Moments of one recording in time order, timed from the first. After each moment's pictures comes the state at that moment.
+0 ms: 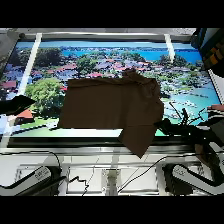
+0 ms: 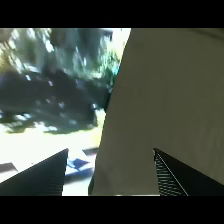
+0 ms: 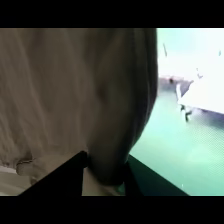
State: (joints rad) left arm 0.70 -1.21 0.97 0.84 -1.26 -0.98; right arm -0.55 -1.23 0.35 -0.53 0.98 0.83
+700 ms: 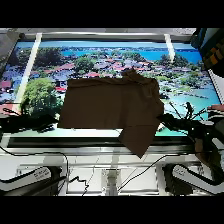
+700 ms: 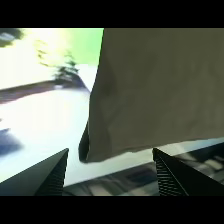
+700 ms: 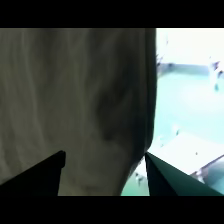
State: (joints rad) left arm 0.59 -1.31 0.67 0.84 -1.18 -0.81; right arm -0.55 -1.24 0.46 -0.56 0.95 0.82
